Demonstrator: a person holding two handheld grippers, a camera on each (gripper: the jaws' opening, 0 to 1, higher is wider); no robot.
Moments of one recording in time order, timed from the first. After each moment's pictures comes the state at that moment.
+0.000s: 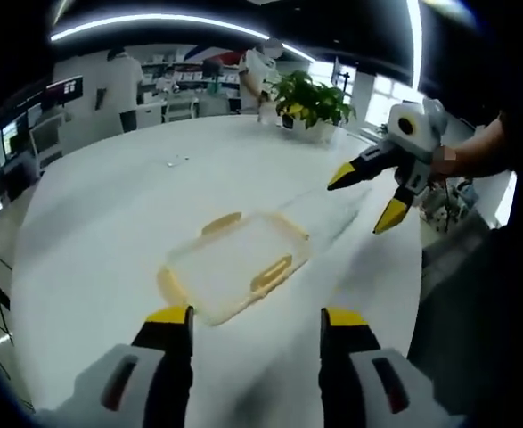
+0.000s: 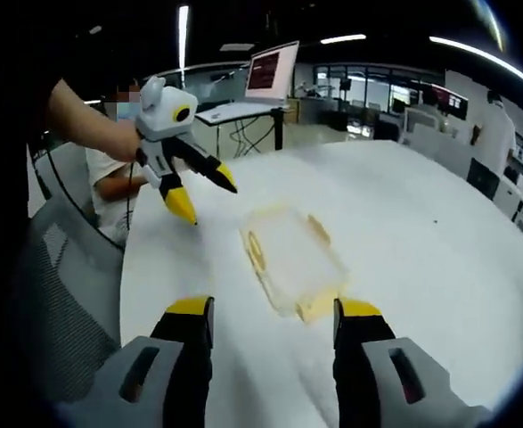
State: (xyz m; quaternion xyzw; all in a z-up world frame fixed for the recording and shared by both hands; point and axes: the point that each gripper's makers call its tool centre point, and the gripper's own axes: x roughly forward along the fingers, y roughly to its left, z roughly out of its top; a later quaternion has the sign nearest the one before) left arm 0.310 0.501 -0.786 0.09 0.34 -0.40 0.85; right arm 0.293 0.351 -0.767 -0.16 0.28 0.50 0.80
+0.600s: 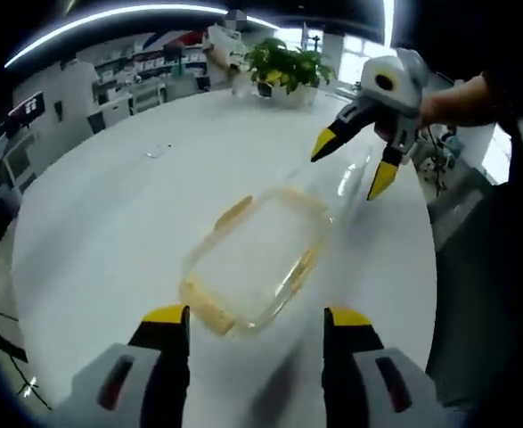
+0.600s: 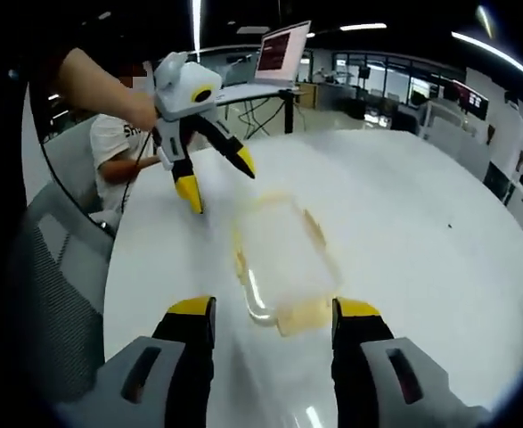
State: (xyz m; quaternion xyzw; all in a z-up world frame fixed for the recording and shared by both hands) left arm 0.347 0.512 -0.806 0.21 0.36 -0.46 0.79; right arm 0.324 0.360 -0.786 -0.19 0.31 0.53 0.77
